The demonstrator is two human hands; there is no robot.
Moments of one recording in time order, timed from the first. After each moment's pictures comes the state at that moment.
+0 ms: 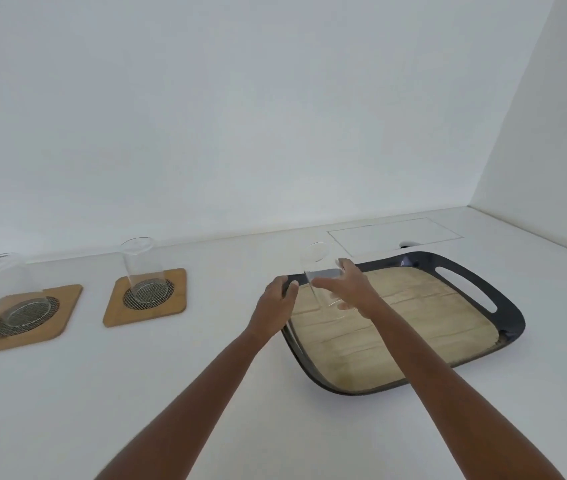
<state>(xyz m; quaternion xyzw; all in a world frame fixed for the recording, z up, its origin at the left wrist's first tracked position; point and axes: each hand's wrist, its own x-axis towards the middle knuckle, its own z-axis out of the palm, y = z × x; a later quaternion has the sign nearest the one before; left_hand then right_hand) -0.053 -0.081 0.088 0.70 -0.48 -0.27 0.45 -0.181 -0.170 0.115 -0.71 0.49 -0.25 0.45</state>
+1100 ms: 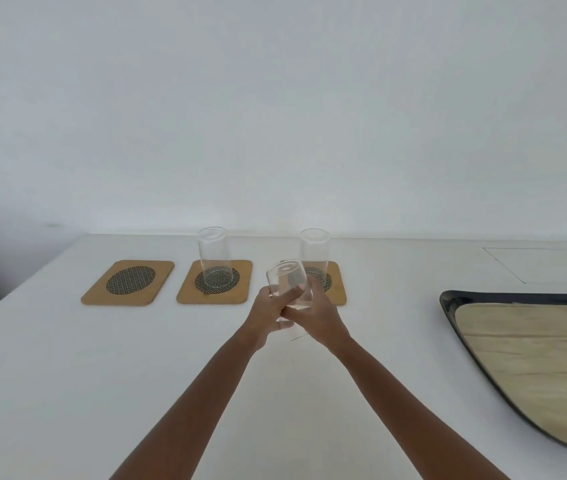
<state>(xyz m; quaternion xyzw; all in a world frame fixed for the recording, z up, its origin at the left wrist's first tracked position) 0.163 0.104 0.094 0.64 -0.22 -0.39 0.62 0.078 0.030 0.085 -0.77 0.27 -0.23 0.53</state>
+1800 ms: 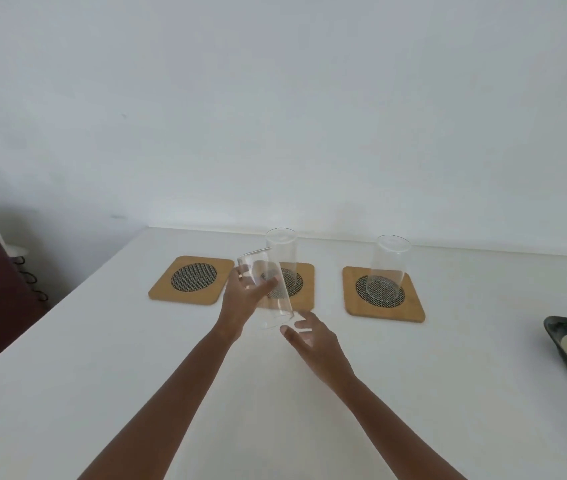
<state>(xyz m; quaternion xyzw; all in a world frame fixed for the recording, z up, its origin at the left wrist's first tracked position) 0.297 0.185 0.081 0.69 -0.19 -0.18 0.68 0.167 0.101 0.031 -0.81 0.26 -0.16 0.49</state>
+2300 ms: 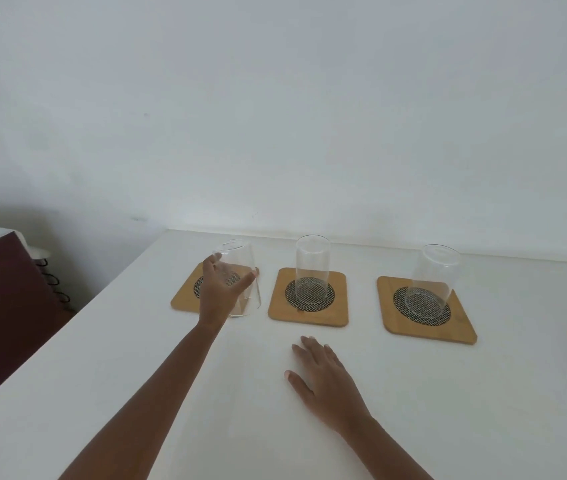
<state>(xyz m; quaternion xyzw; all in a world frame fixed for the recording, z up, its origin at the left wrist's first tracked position) 0.394 0.213 0.066 0.76 -0.17 0.00 0.62 0.200 0.121 -0.004 -0.97 0.13 -0.10 0.20</state>
